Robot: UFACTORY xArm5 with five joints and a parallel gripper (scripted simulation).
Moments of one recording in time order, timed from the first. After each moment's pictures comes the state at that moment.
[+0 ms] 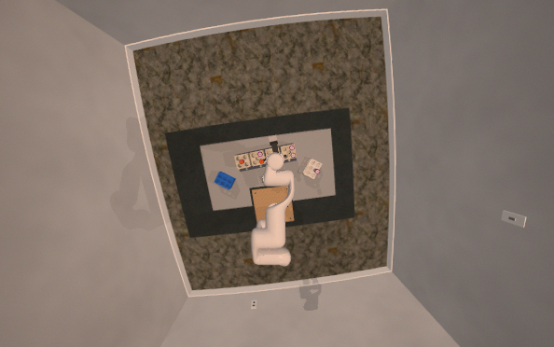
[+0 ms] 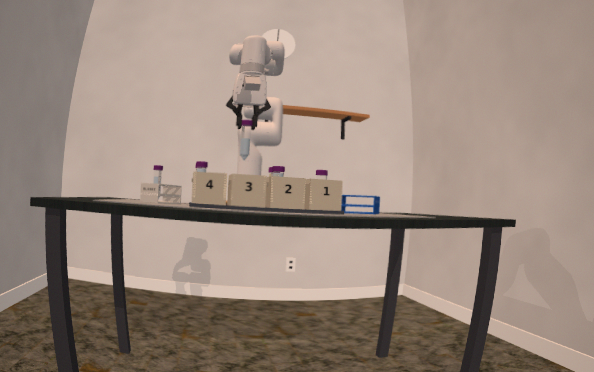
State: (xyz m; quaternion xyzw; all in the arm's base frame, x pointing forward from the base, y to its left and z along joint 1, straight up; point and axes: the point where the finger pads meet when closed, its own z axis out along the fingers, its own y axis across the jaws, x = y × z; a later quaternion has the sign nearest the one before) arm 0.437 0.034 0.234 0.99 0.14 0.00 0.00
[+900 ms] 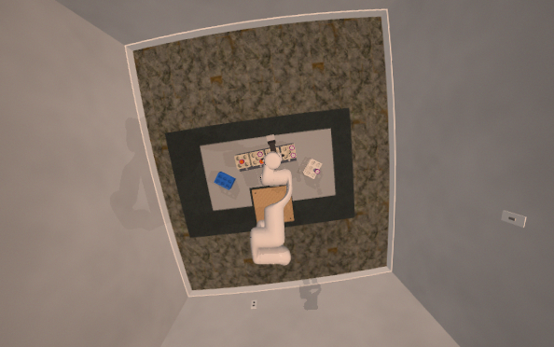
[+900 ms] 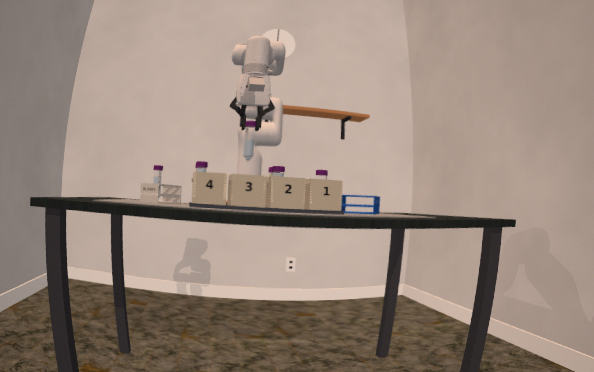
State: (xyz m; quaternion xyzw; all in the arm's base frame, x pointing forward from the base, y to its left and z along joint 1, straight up) arm 0.439 0.045 0.231 0.99 0.14 0.00 0.00
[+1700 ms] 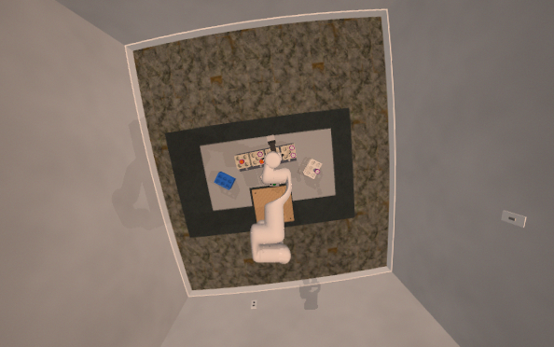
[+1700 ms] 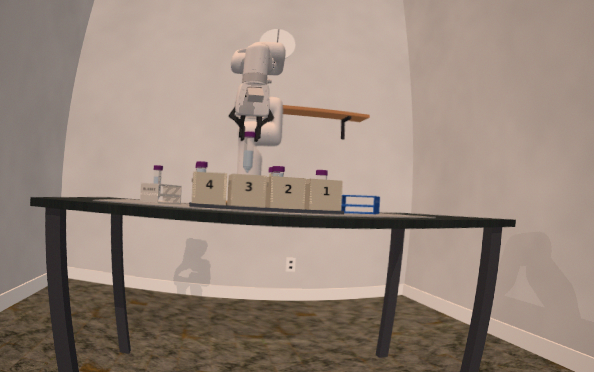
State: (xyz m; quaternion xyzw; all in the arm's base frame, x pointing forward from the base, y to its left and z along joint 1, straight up) arm 0.439 0.045 0.199 0.99 0.14 0.00 0.00
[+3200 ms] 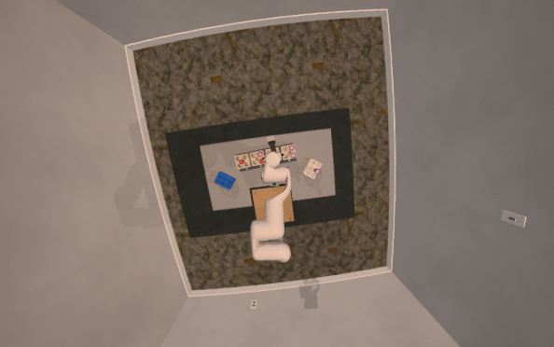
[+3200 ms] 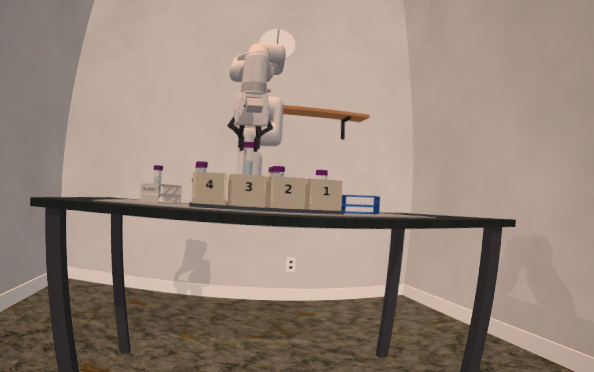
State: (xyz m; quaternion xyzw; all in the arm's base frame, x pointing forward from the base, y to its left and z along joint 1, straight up) arm 0.439 0.045 0.170 0.99 0.14 0.00 0.00
